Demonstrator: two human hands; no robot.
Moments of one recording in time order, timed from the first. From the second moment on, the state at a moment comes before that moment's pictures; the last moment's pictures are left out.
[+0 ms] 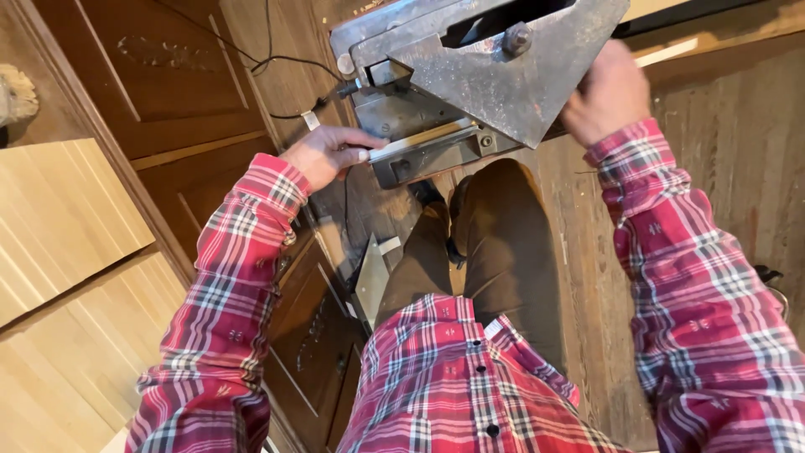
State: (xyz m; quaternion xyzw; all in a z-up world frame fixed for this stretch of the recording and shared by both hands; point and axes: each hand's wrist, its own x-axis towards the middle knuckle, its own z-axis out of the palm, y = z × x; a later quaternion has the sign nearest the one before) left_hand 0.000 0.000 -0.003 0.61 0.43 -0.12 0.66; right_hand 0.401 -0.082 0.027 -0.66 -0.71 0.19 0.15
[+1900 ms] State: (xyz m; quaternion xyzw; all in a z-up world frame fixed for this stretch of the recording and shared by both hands) left_hand -0.003 0.002 -0.005 0.58 0.43 -0.11 0.68; right_hand 0.414 -0.087 -0.025 -0.70 -0.64 0.11 0.30
